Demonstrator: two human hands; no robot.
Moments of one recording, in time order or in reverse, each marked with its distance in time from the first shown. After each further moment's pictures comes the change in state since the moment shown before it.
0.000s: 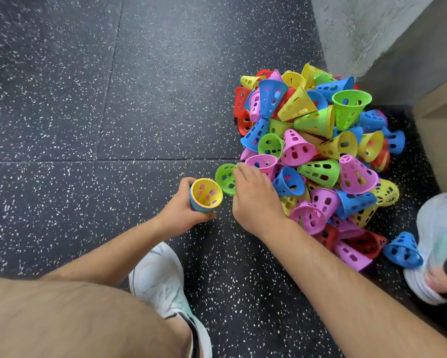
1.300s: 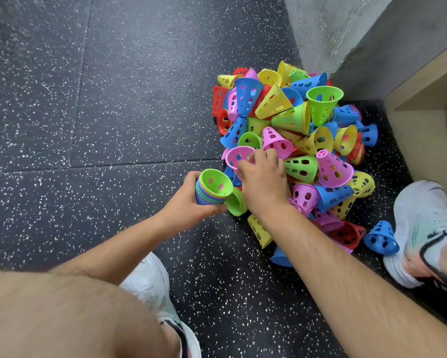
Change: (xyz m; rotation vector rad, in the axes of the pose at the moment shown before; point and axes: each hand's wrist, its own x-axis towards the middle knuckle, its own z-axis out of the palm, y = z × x) left_hand 0.011 0.051 0.030 -0.075 -0.056 0.096; right_hand 0.012 0.048 -0.005 -0.224 0.264 0.190
